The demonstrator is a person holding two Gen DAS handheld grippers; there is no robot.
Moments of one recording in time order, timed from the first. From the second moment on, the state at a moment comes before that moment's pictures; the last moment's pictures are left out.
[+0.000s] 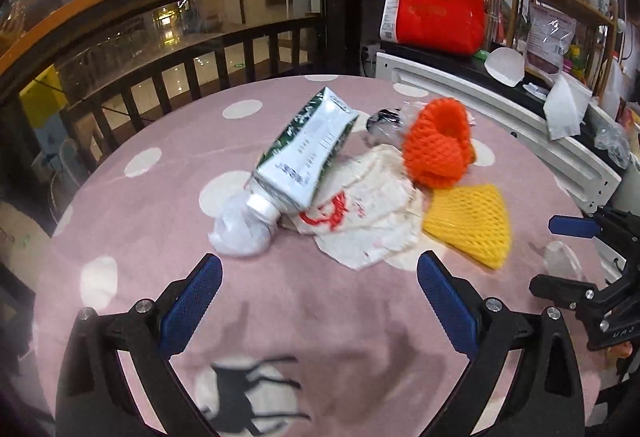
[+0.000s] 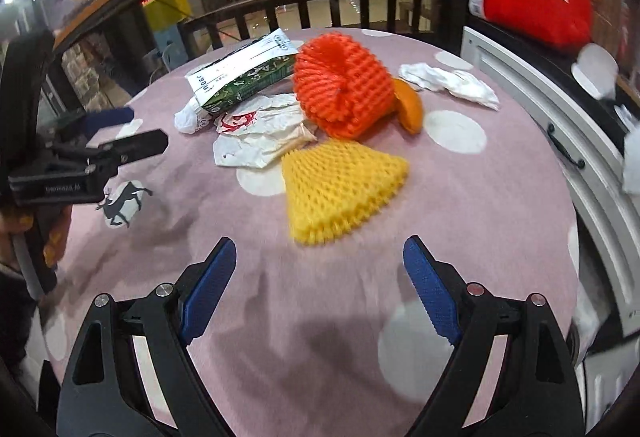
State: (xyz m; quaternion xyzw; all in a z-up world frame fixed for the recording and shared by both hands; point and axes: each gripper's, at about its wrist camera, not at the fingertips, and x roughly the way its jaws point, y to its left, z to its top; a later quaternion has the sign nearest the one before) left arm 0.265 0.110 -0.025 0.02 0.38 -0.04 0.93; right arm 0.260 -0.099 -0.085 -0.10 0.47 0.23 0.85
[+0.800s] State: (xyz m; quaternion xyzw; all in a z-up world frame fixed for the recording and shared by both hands) left arm 0.395 0.106 -0.041 0.08 0.47 -0.05 0.88; right arm 0.324 -0.087 -0.110 -0.18 0.47 0.18 0.84
